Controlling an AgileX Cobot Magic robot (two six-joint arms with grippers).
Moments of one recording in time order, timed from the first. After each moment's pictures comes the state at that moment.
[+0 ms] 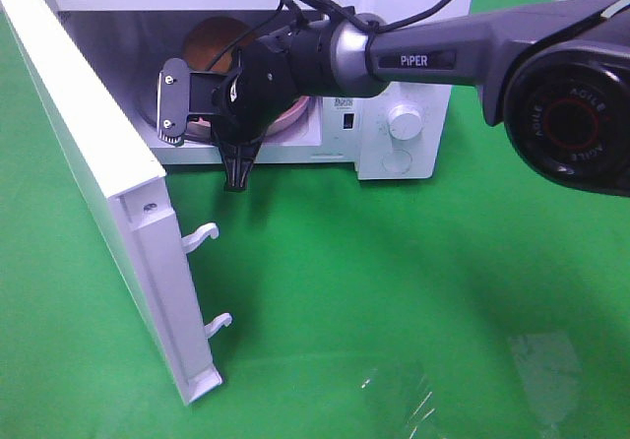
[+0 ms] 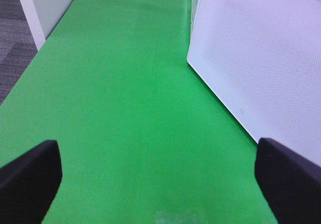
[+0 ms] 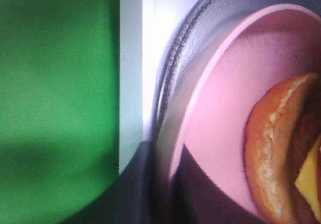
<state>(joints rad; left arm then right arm) 0.03 0.00 -0.52 0.04 1.07 -0.09 0.70 2.45 -1.93 -0.11 0.32 -0.92</state>
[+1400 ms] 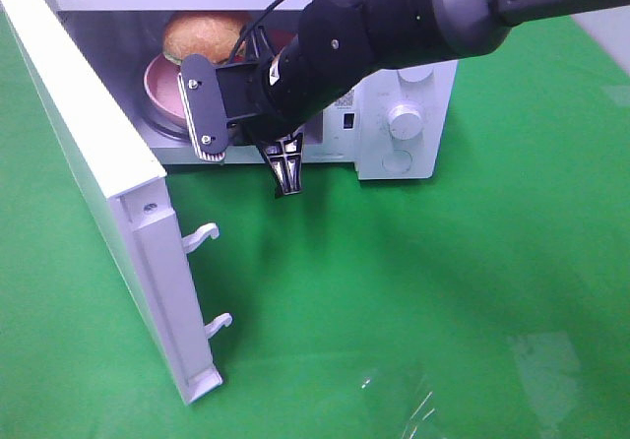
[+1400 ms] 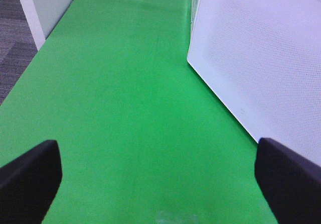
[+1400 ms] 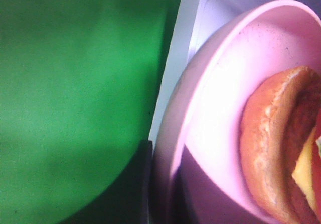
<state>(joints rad) 0.03 0.00 -0.52 0.04 1.07 -0.09 0.71 2.07 -1.47 -0.06 0.22 -1.21</state>
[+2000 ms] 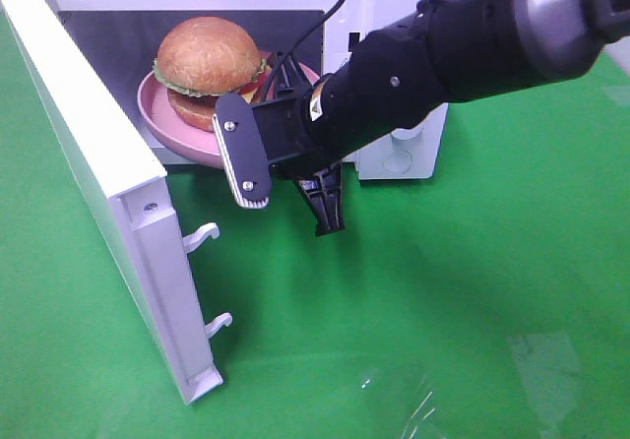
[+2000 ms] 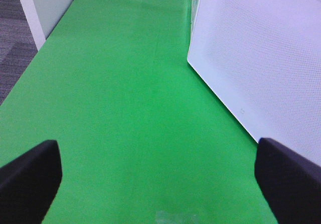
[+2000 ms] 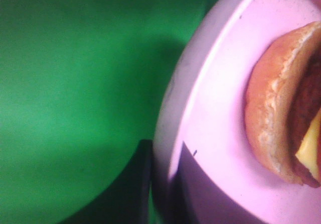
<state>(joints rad) 0.03 0.00 -0.52 0.04 1.07 -0.09 0.71 1.92 -1.20 -0.08 0.12 -1.23</state>
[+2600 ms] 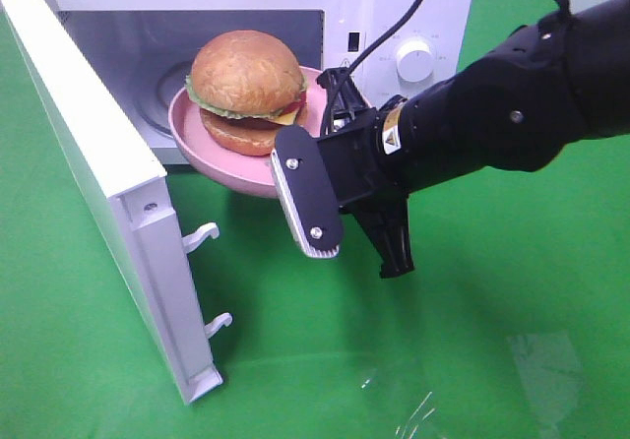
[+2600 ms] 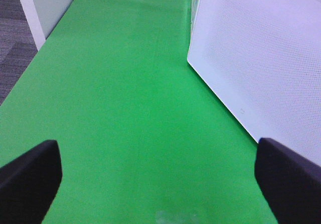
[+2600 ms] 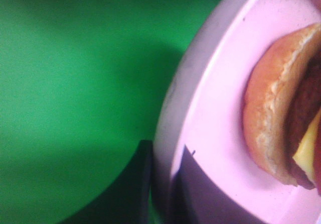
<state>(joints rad) 0.03 0.00 -0.52 0.04 1.07 -0.09 0.72 1.67 -0.90 -0.11 0.08 -1.23</state>
